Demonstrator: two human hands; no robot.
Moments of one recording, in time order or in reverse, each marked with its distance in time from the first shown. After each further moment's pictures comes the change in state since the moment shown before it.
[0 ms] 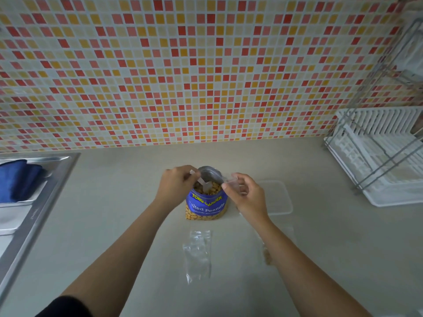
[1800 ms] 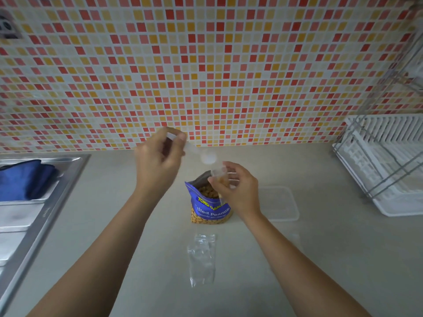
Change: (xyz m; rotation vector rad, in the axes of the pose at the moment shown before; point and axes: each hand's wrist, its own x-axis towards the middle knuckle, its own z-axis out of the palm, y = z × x) left_hand -0.010 0.054 -0.078 -0.317 0.500 0.195; right_hand 0.006 -0.049 0.025 -0.057 -0.012 -0.160
